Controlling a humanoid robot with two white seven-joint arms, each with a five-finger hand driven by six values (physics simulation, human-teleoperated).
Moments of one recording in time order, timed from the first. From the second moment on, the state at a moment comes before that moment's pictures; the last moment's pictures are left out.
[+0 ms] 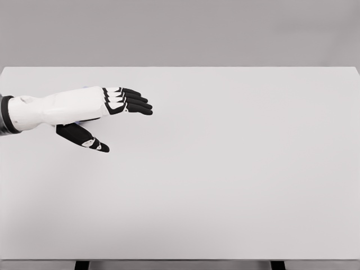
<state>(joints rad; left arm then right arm) -0.62 0.95 -0.63 -1.76 0.17 -0.61 -0.54 0.01 0.00 -0.04 -0.02 0.10 -0.10 0.32</state>
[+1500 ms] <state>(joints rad) -0.57 1.13 -0.61 -1.76 0.76 0.30 -0.18 0.01 0.00 -0.04 -0.02 0.10 -0.09 0.32</state>
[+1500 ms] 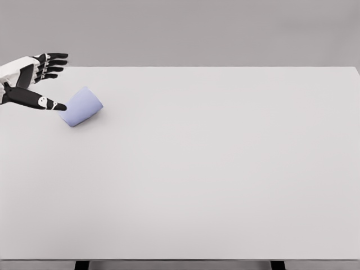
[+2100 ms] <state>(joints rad) -0.58 1.00 -0.68 -1.76 0.43 0.45 -0.13 0.01 0.00 -0.04 -0.02 0.10 -0.09 0.32</state>
